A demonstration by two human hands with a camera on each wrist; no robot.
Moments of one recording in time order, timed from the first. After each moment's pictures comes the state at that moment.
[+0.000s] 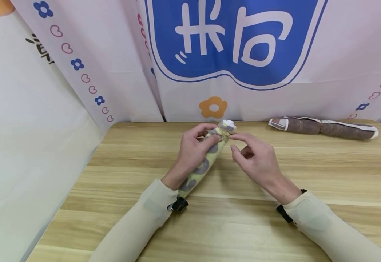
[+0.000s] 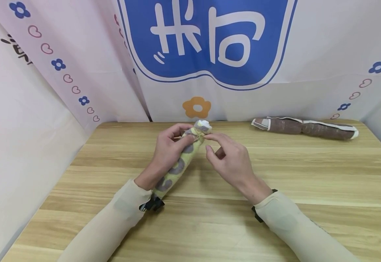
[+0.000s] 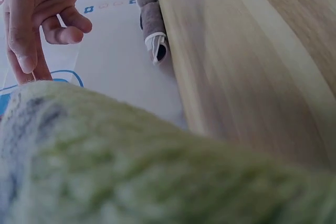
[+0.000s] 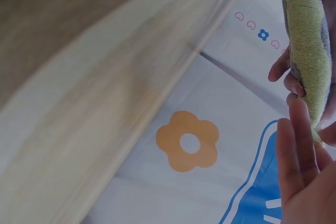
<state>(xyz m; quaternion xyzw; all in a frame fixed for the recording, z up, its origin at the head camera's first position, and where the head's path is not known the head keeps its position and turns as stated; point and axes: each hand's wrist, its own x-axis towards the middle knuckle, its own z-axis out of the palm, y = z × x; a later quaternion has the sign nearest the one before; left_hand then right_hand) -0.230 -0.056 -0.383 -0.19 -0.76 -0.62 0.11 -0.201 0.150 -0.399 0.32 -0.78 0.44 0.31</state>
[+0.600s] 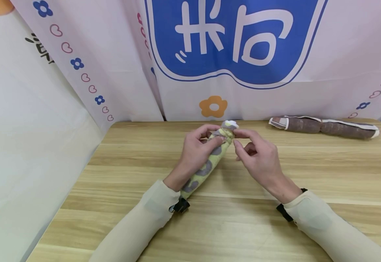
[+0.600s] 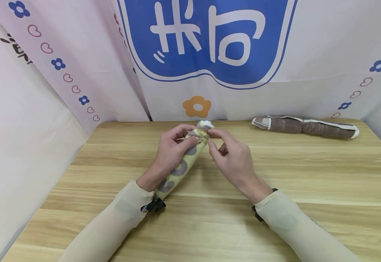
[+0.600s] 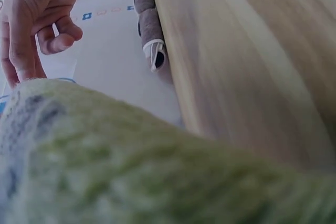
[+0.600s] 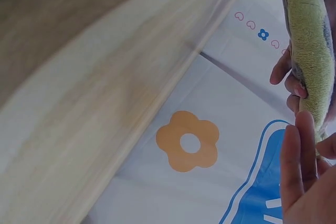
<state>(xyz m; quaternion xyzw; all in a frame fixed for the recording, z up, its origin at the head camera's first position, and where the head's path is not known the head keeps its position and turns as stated) -0.225 -0.051 -0.383 -0.19 -0.75 -0.62 0.09 -0.200 0.149 -0.397 0.31 -0.76 0.46 0.33</state>
